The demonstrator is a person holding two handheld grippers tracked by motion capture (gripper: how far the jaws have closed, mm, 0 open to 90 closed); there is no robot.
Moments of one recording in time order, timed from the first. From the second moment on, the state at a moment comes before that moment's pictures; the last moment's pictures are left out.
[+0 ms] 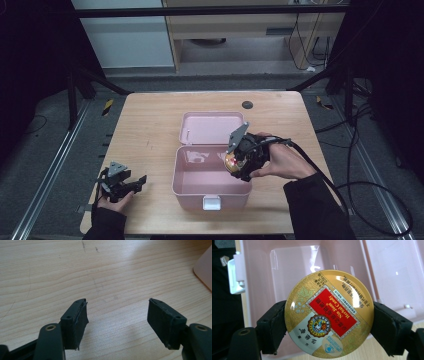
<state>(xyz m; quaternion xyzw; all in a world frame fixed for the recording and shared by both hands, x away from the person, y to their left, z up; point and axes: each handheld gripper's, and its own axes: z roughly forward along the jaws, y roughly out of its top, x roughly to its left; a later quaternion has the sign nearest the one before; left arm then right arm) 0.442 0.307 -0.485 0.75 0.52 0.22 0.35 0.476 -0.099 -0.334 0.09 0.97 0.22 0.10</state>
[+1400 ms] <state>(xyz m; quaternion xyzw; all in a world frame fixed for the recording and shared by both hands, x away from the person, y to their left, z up) 0.443 0.307 -0.485 0.75 0.52 0.22 0.35 0.487 -0.088 -0.399 0.08 0.98 0.17 0.06</state>
